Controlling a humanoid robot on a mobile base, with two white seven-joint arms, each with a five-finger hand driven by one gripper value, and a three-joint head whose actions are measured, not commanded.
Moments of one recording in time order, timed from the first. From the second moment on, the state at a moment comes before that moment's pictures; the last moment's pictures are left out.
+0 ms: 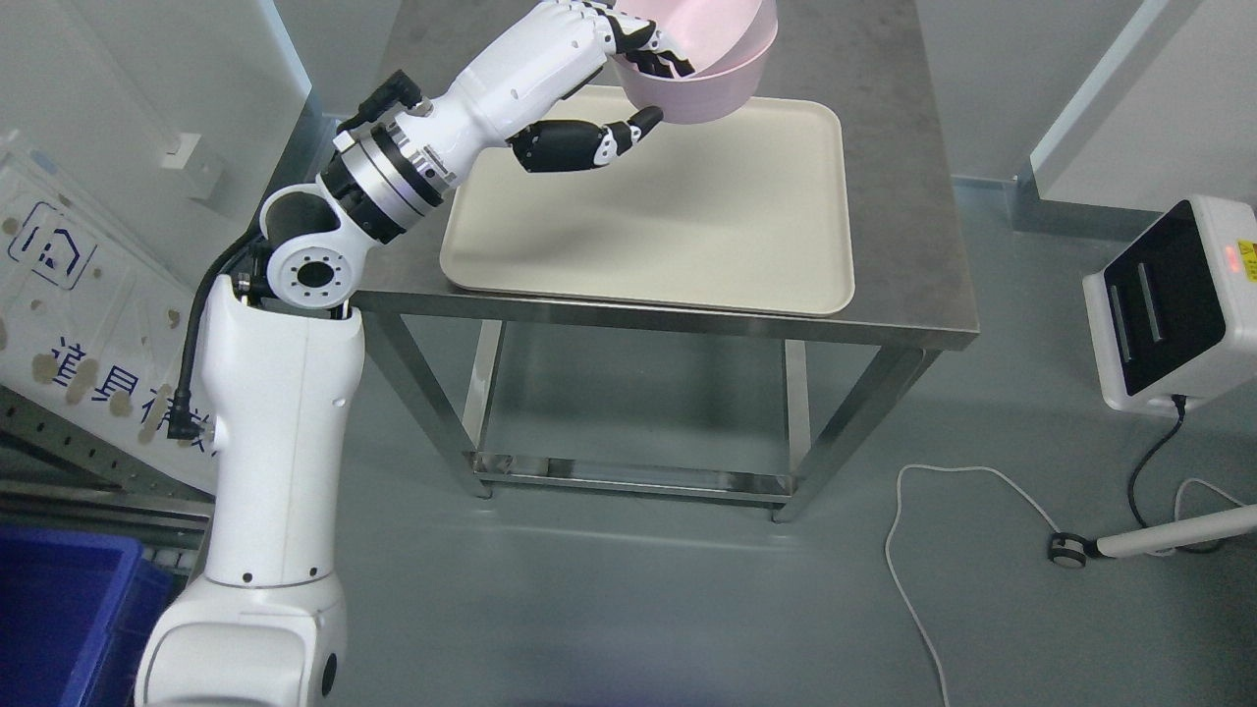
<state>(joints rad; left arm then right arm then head) -0.68 0.00 -0.02 -1.49 -0.55 -0.63 -0.61 0.05 0.00 0.00 -0.05 0.00 -0.19 0.00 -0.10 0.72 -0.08</state>
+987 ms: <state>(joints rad) -0.59 0.00 -0.05 -1.53 -0.47 -0.78 -0.71 0.05 0.00 0.00 -0.05 0.00 -0.19 0.00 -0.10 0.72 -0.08</state>
